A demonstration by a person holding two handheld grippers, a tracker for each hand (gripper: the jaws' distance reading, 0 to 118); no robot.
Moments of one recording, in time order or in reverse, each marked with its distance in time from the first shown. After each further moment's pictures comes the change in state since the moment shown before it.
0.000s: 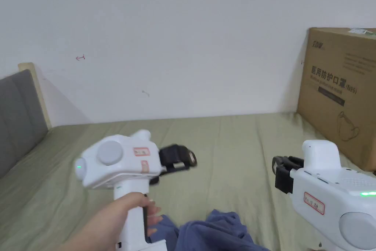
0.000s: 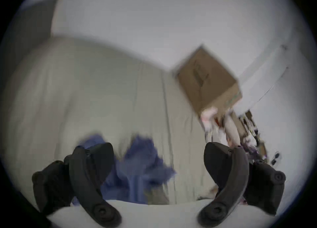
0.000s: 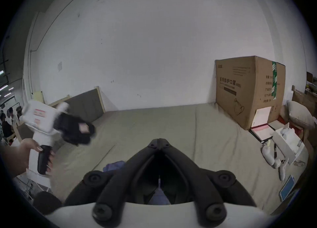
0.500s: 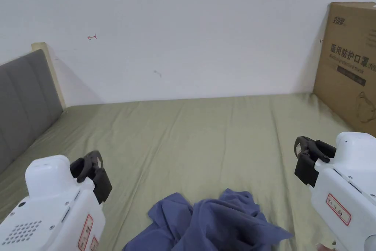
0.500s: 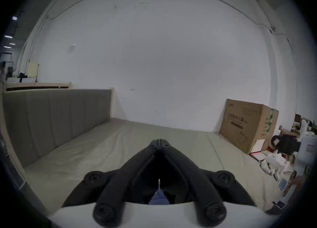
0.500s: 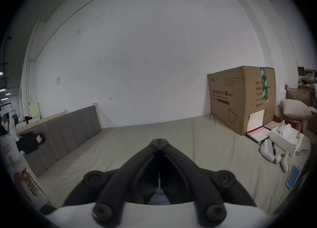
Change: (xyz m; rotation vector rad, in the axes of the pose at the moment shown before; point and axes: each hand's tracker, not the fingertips) left arm -0.007 -0.120 0.146 0.570 0.481 -0.265; right arm -0.022 -0.024 0.027 0.154 -0.051 -0.041
